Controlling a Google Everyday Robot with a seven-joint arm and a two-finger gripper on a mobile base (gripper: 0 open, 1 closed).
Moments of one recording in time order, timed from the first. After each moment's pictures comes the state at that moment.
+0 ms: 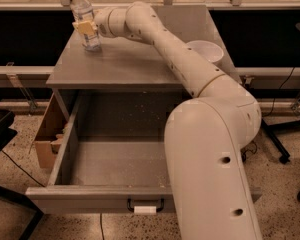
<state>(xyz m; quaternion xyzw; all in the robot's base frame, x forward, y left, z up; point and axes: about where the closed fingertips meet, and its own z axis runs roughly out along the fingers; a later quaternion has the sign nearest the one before) 0.882 0.206 0.922 -0.40 0.65 0.25 0.60</state>
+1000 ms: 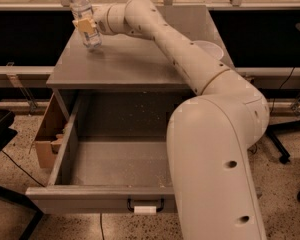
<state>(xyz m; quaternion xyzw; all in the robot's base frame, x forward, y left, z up) 0.869 0.206 0.932 -0.41 0.65 0.25 0.59</state>
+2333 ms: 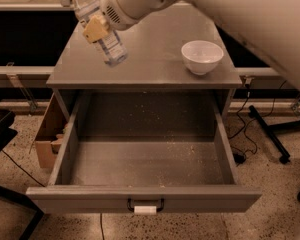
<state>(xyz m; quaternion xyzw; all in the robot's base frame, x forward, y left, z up) 0.668 0.126 0.988 -0.46 0.76 0.16 0.43</state>
